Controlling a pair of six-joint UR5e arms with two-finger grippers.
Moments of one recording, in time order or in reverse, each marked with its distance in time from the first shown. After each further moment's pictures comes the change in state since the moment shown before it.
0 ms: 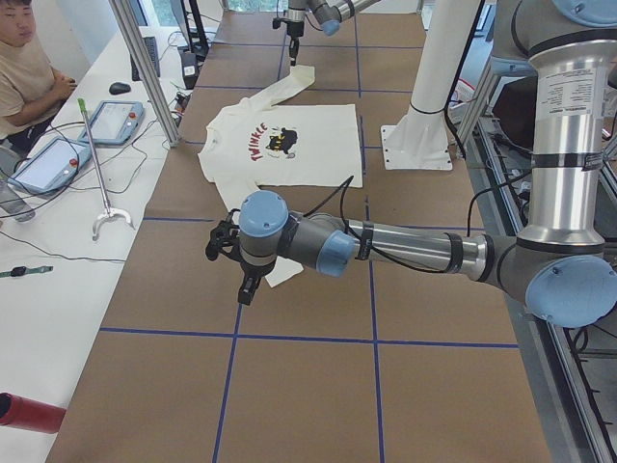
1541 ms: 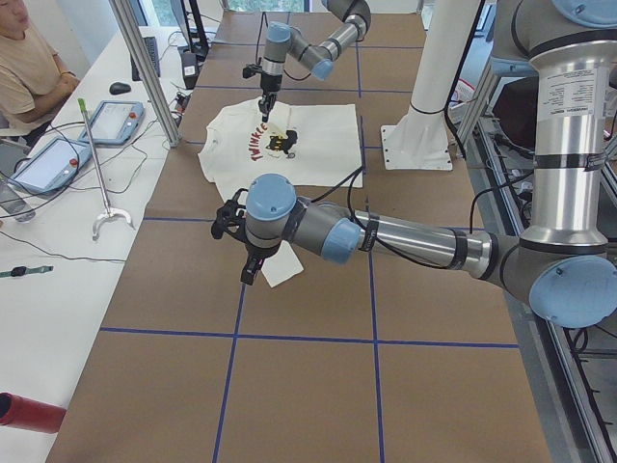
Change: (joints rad) left arm -0.001 0.009 -0.063 -0.004 -0.041 0.001; right arm -0.336 0.743 -0.418 -0.166 -0.410 0.363
